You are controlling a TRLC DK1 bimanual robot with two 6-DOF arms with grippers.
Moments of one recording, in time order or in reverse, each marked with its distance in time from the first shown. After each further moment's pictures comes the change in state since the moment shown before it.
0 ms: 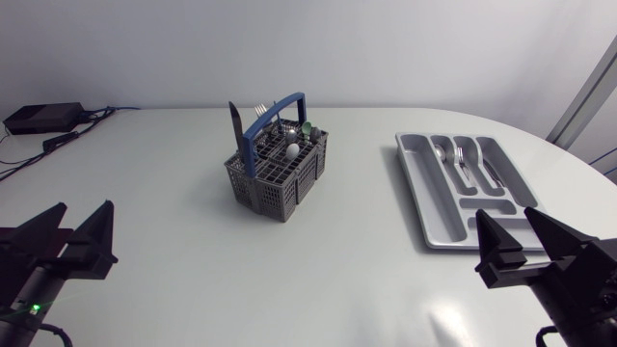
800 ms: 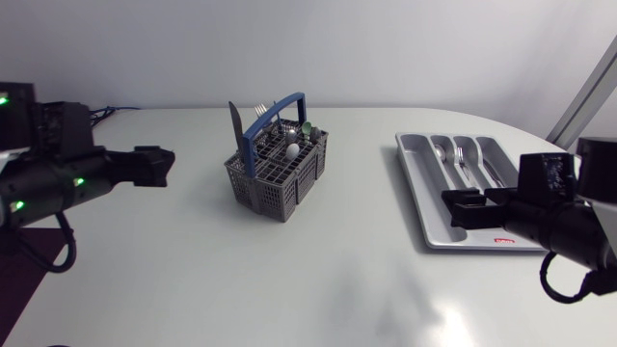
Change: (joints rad) left arm -0.322 0.917 0.654 -0.264 -0.178 -0.045; right arm 0.021 0.837 0.467 -0.170 -0.041 -0.001
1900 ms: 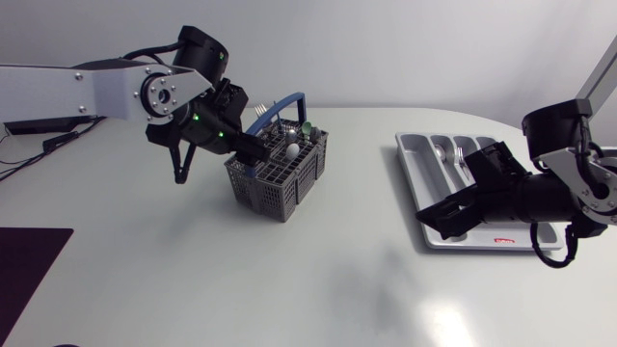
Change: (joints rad) left arm -0.170 0.776 0.607 -0.203 0.038 0.241; right arm -0.055 0.348 0.221 -0.230 -0.277 -0.389
